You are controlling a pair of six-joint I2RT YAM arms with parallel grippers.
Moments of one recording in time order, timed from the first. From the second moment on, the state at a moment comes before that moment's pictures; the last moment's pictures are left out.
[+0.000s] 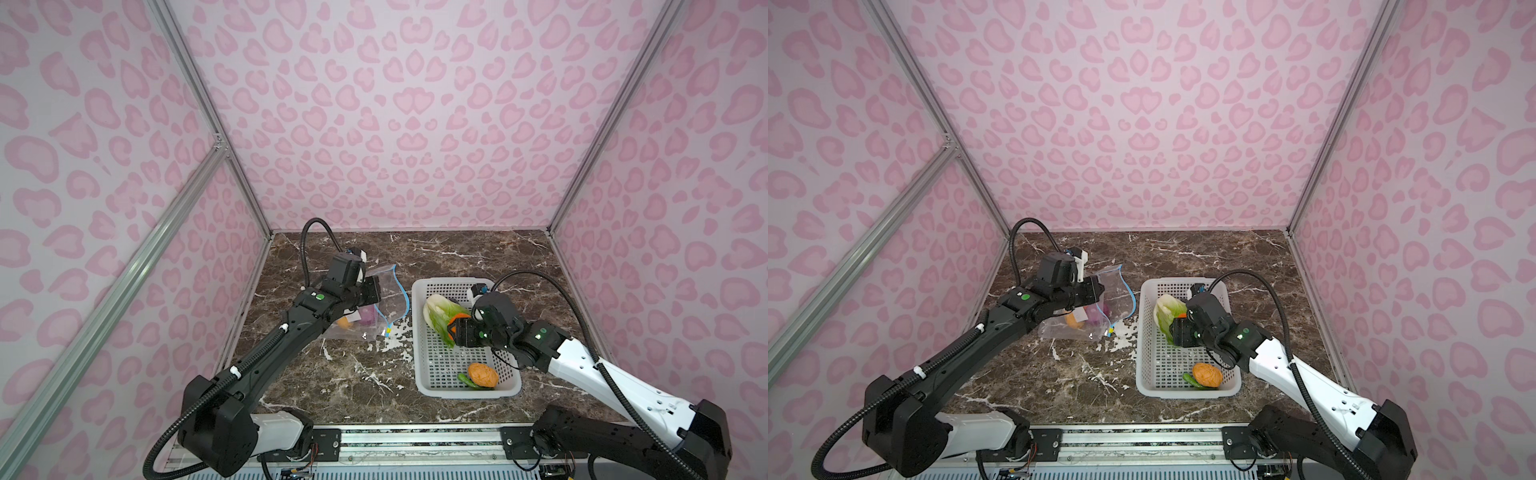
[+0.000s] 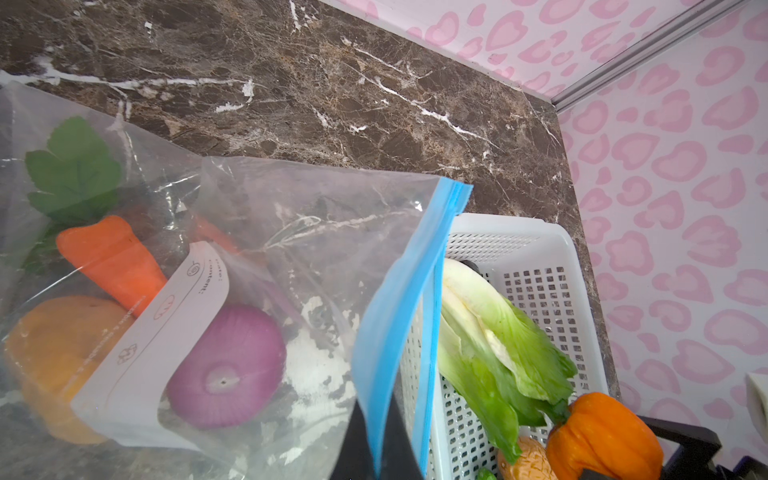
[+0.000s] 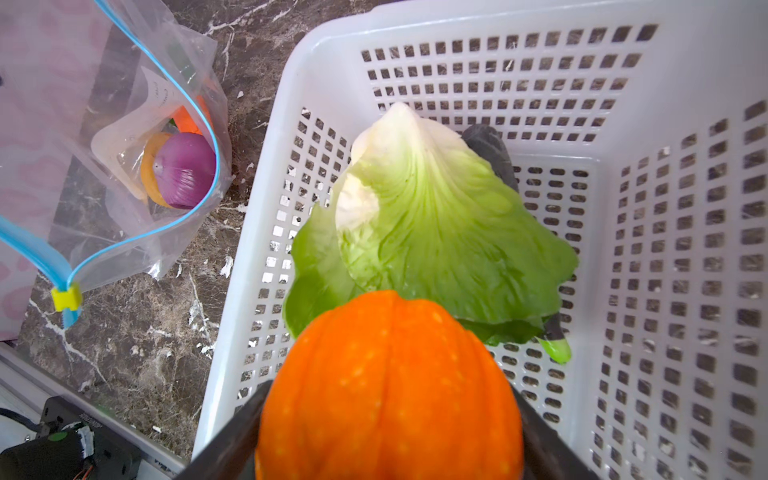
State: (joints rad) left arm -0.49 1.31 1.08 -0.48 0.13 -0.60; right arm 0.72 1.08 0.84 -0.62 0.05 0.61
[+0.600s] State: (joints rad) left arm -0.49 1.31 1.08 -0.48 0.13 -0.60; right arm 0.69 1.19 0.99 -0.47 0.03 0.55
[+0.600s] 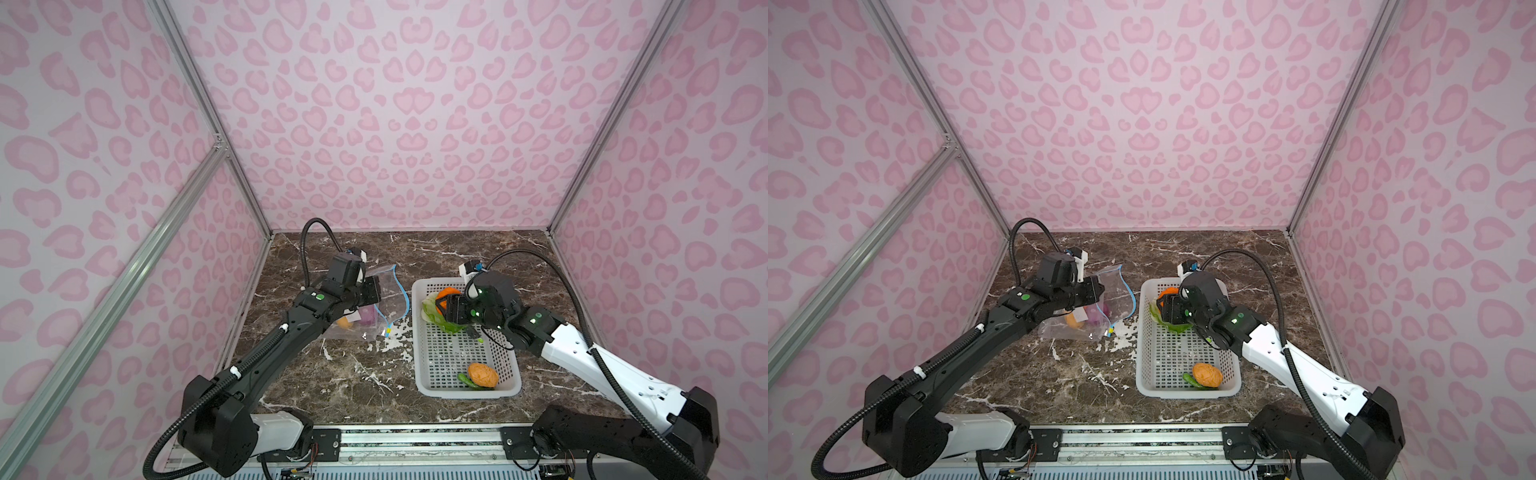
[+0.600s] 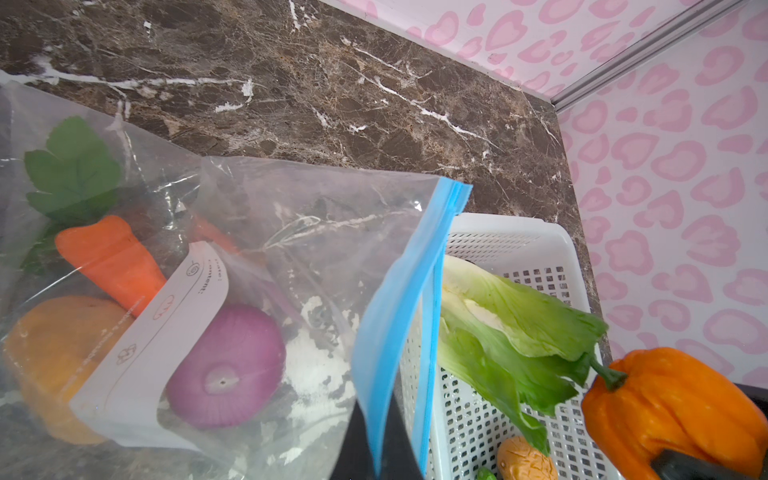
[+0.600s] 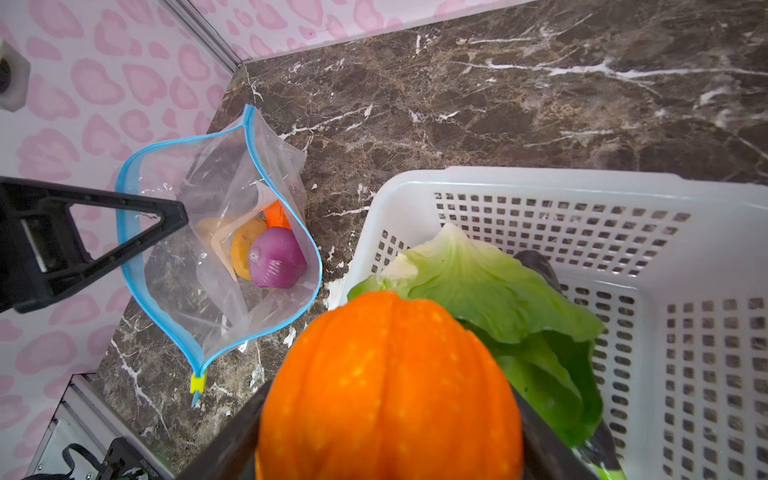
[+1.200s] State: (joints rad) left arm -0.49 1.31 1.08 -0.48 0.14 -0.60; right arm 0.58 1.10 0.85 -0.69 -0.03 0.48
